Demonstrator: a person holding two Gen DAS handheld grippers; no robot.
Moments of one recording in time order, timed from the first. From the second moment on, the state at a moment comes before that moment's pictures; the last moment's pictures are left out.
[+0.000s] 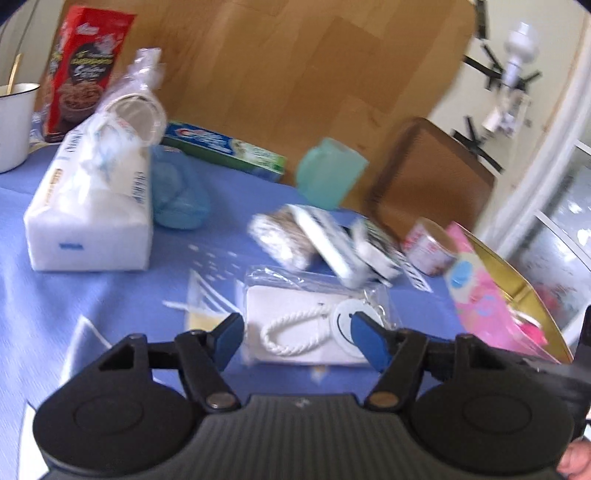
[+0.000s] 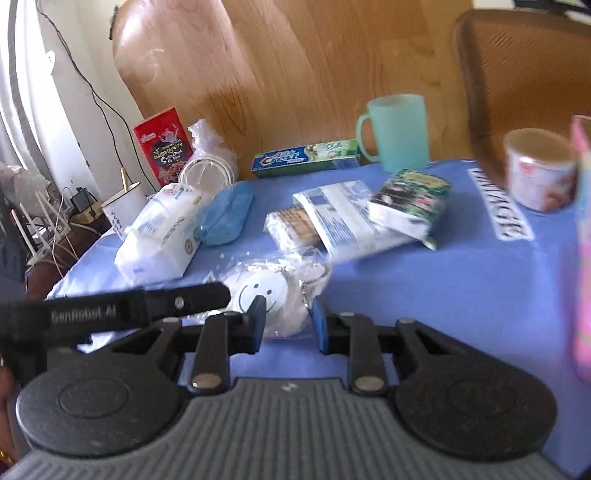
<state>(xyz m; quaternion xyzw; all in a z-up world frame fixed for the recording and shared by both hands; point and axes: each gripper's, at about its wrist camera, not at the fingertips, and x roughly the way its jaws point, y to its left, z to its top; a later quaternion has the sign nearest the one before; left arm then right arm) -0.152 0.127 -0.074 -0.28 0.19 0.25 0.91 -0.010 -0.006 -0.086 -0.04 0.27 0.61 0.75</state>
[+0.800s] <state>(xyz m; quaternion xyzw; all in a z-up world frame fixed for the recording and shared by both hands) -0.152 0.112 -0.065 -0.29 0.19 0.23 0.91 -0.037 -0.061 -0.106 -0.13 0.18 0.62 0.75</state>
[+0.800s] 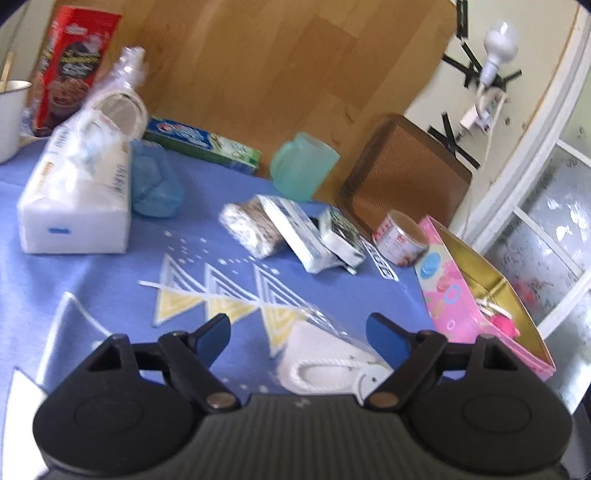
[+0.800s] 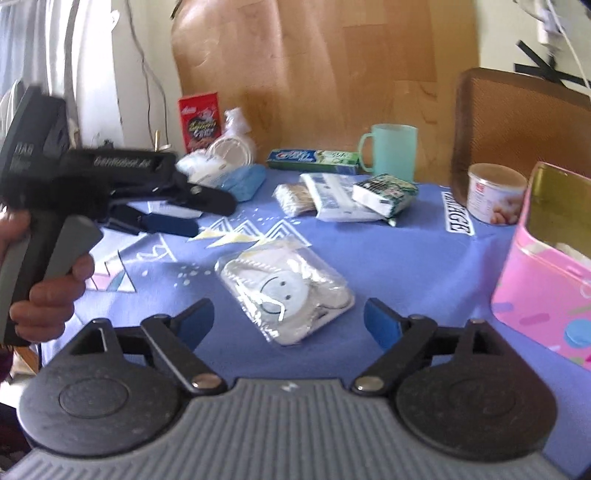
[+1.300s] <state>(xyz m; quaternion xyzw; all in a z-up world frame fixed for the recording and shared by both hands) -0.119 0.088 -0.062 -0.27 0.21 0.19 0.92 -0.036 -0.047 -0.111 -0.15 0.15 0.58 0.78</state>
